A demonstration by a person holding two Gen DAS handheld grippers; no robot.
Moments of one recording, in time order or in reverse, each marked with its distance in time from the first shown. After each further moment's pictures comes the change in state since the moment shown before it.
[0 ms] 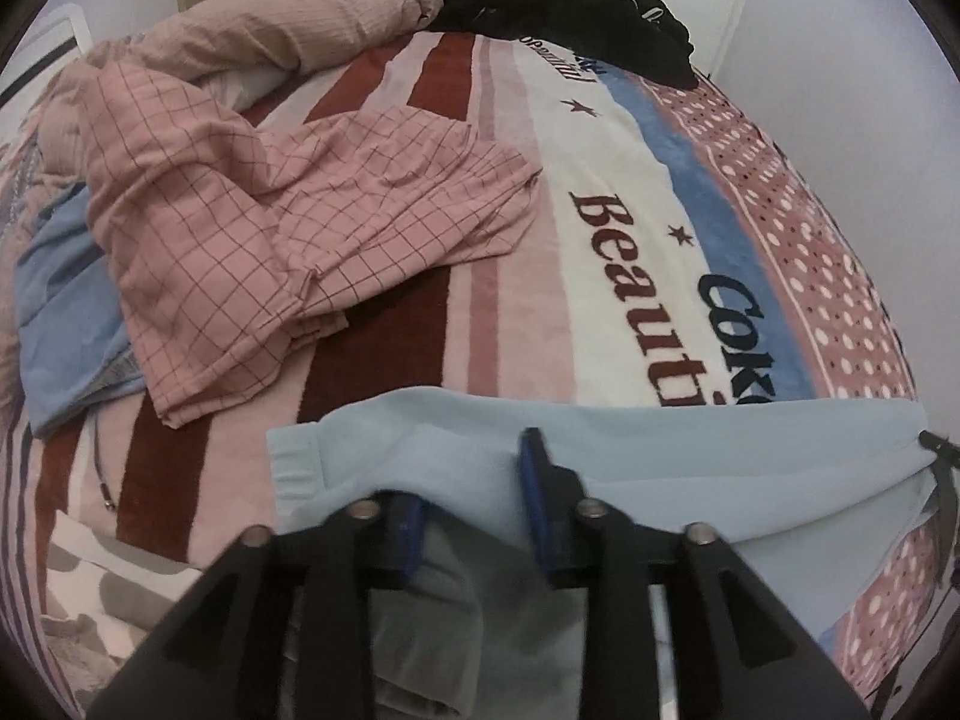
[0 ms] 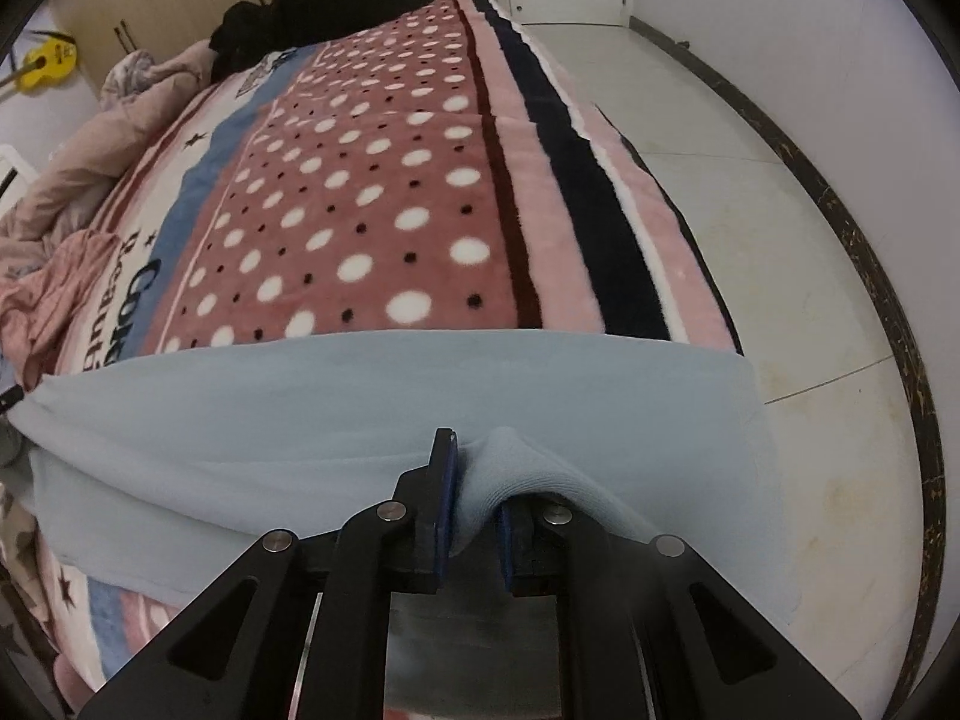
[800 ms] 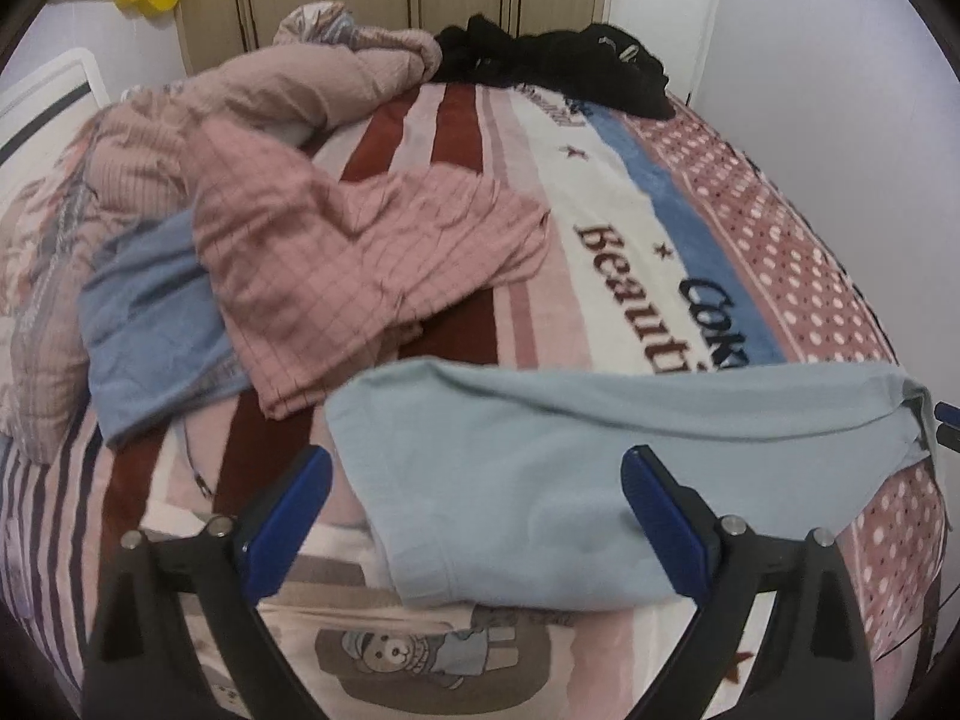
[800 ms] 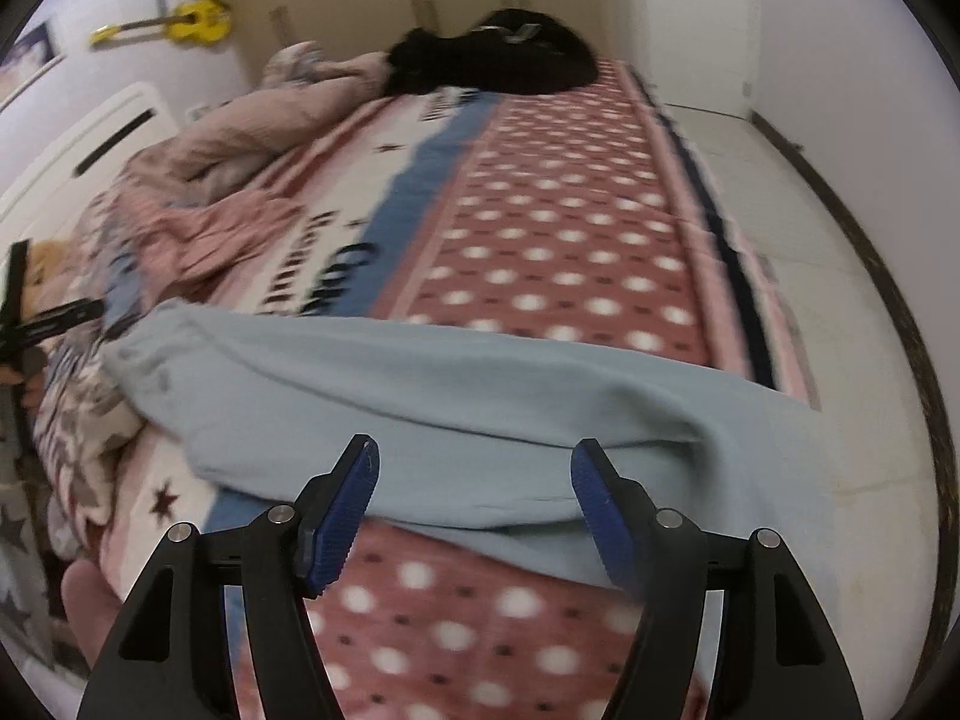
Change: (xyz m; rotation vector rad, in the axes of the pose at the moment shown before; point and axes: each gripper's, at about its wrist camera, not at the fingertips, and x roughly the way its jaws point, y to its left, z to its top) left arm -0.070 0.027 -0.034 0.071 -0.093 0.036; right arm -0.085 0.117 -0.049 -0.273 -0.133 0.216
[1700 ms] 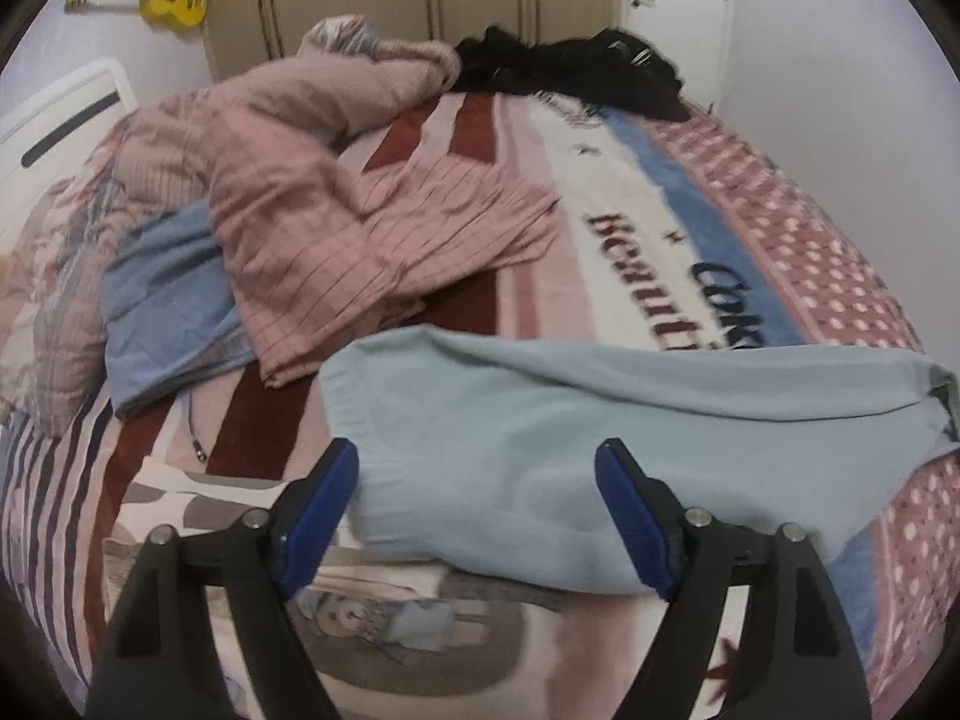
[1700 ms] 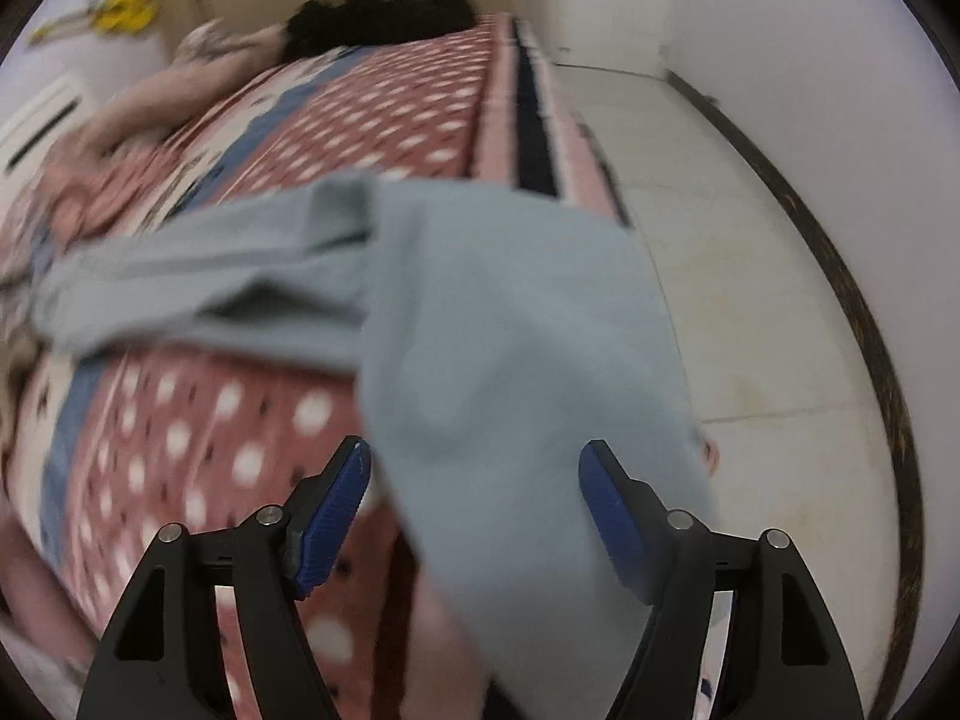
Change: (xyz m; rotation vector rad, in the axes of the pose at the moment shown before) left arm -0.004 -0.030 -0.030 -0.006 -0.079 0.071; right arm -0.024 -0.129 -0.123 0.025 0.059 -0.224
